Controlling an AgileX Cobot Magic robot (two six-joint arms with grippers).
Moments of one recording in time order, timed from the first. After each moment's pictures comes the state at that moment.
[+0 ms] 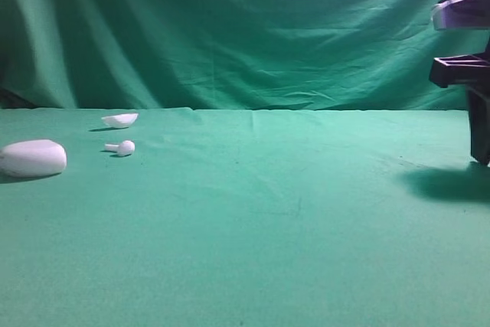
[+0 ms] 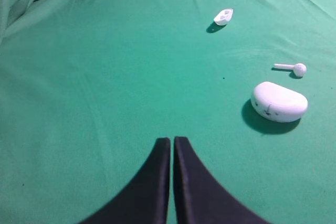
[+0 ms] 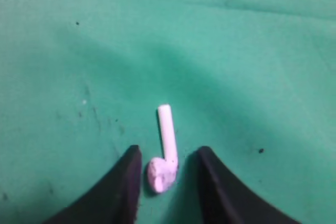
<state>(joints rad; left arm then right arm) -0.05 -0.01 0.02 0.00 0.36 0.08 0.20 1.73 -0.93 -0.12 0.56 0.14</state>
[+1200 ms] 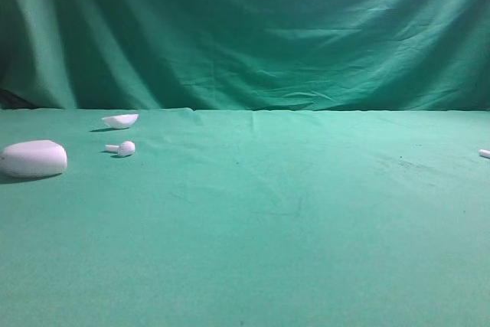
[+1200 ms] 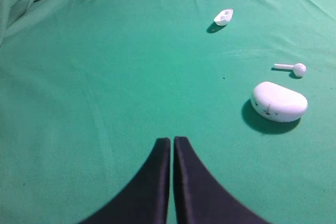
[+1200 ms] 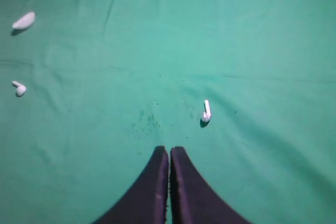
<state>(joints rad) -0.05 -0.01 0.02 0.00 0.36 0.08 0.20 0.62 -0.83 0.07 0.97 0.03</state>
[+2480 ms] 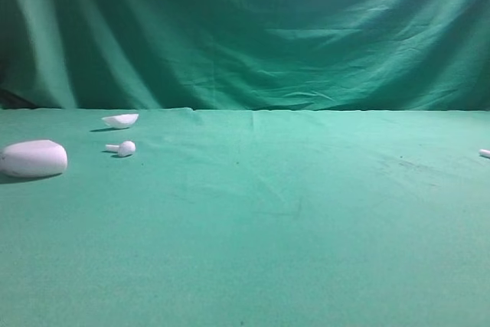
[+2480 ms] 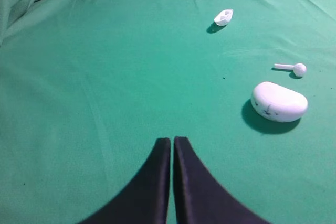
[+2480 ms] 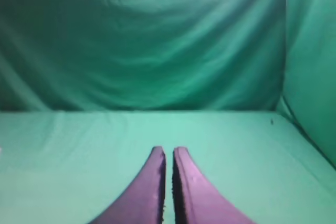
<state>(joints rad) -0.05 -0.01 0.02 0.00 0.36 0.08 0.11 0.01 -0.26 -0.04 0.42 0.03</state>
